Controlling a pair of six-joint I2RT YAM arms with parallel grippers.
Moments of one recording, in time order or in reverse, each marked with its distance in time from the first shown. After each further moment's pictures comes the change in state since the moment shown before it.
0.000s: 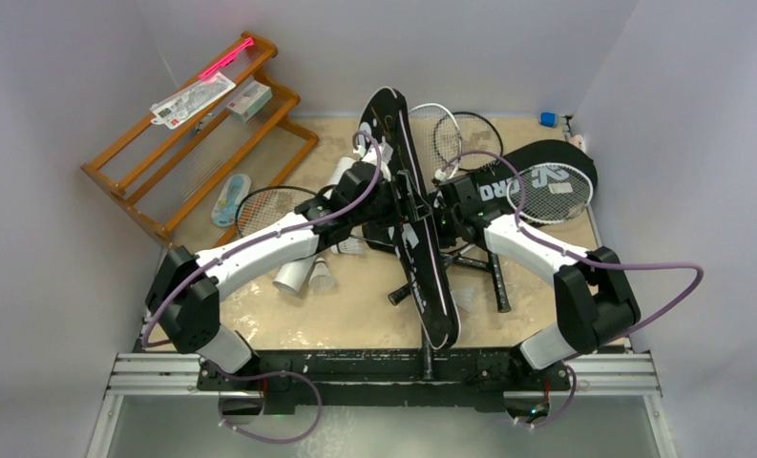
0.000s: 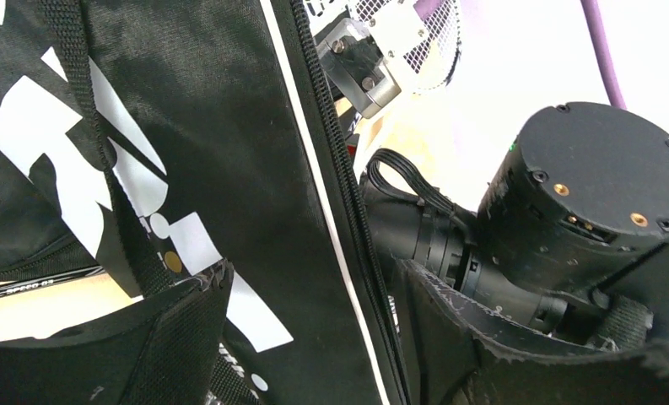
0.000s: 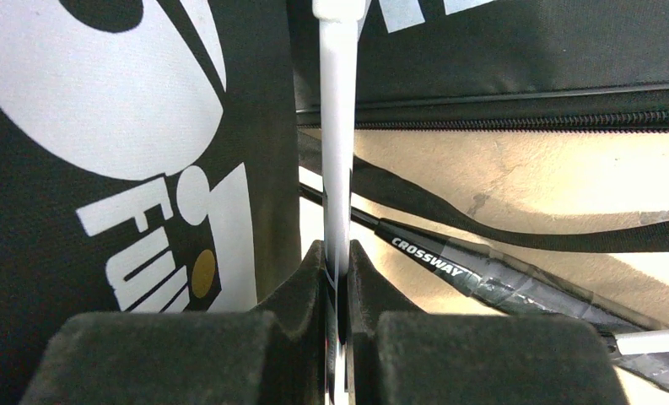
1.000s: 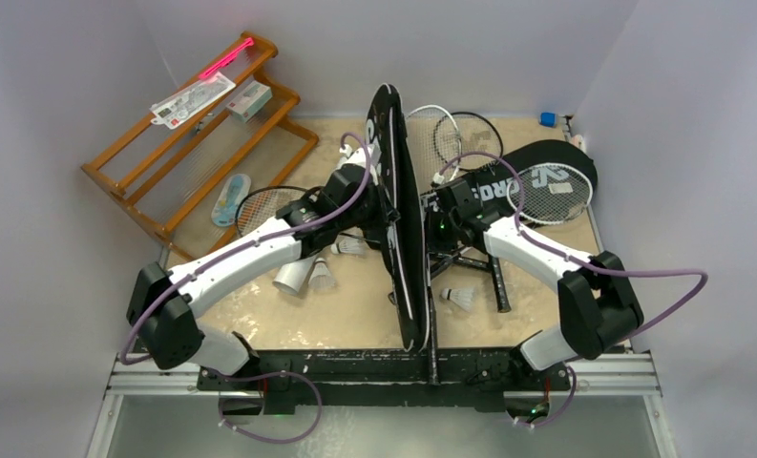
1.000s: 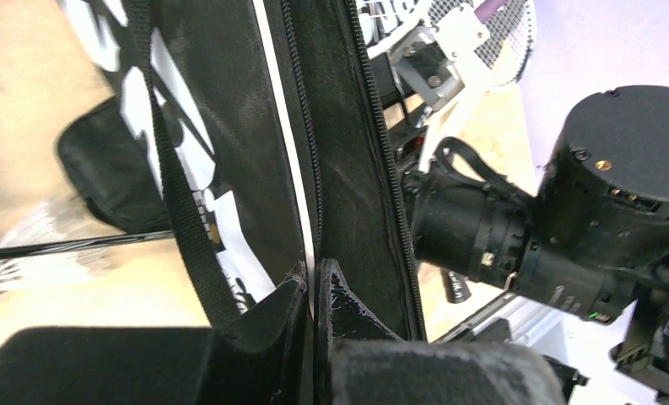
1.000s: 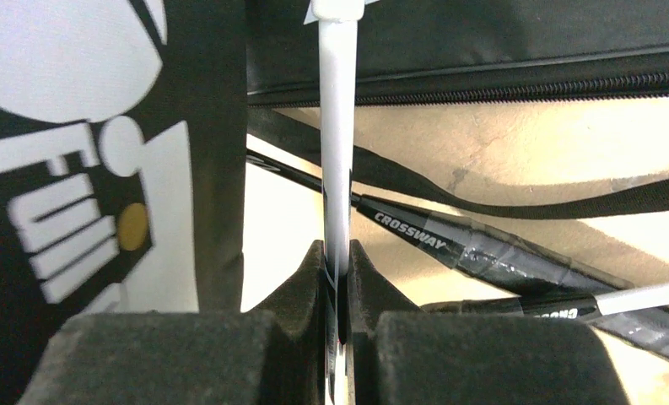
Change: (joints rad) left arm -0.006 -0.084 0.008 -0.169 -0.115 0.115; right arm 0.037 -0.020 0.000 -0.053 0.079 -0.016
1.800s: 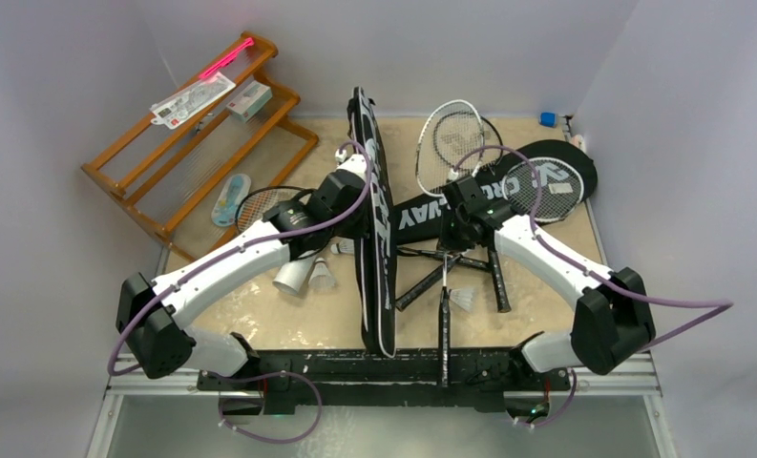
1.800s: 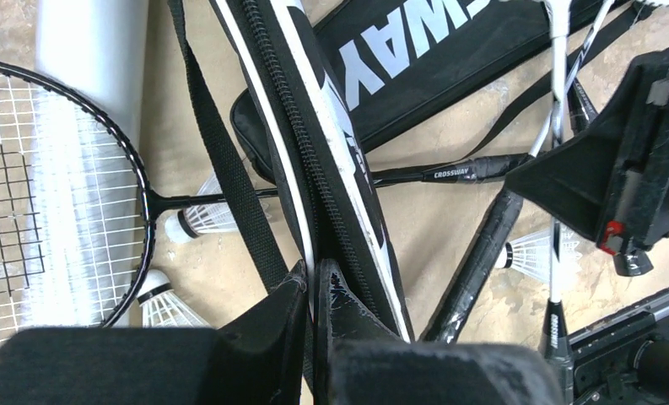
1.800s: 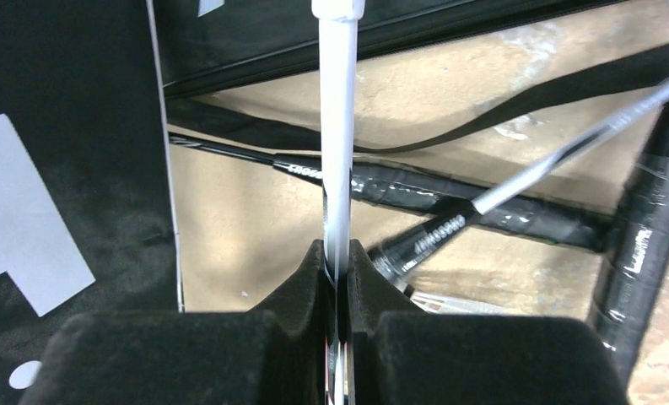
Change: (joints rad) left arm 0.000 -0.084 0.014 -0.281 -0.165 0.261; right arm -0.001 -0.091 0.070 -0.250 0.184 0.018
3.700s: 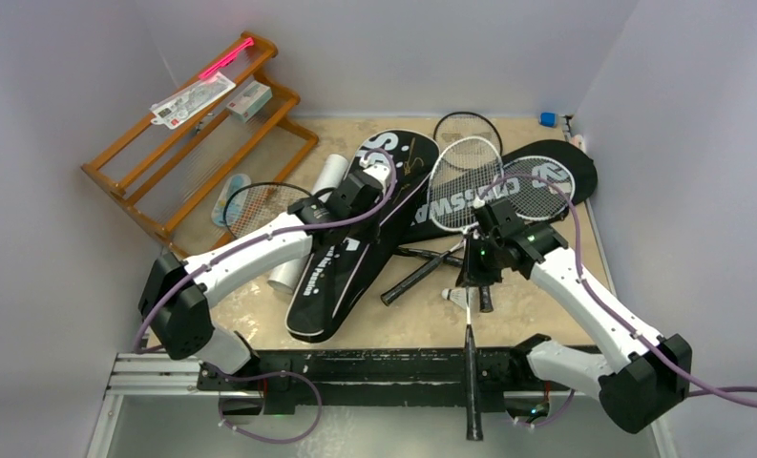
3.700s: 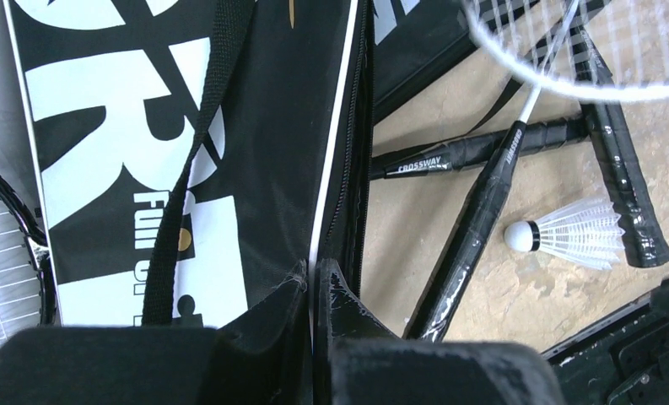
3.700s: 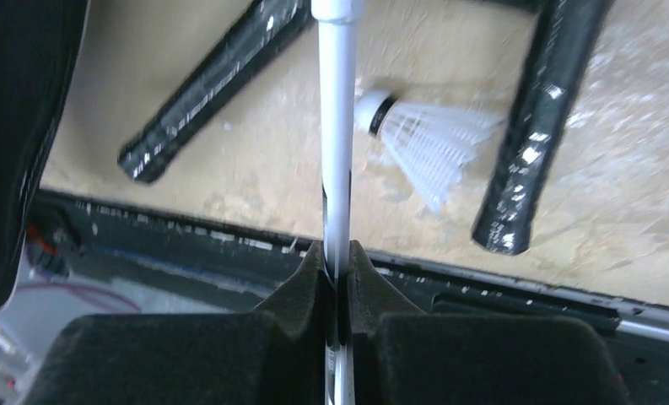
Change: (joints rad) left arm 0.000 0.134 0.013 0.040 0.085 0.097; right arm -0.048 -0.303 -0.076 -0.333 -0.143 0.015
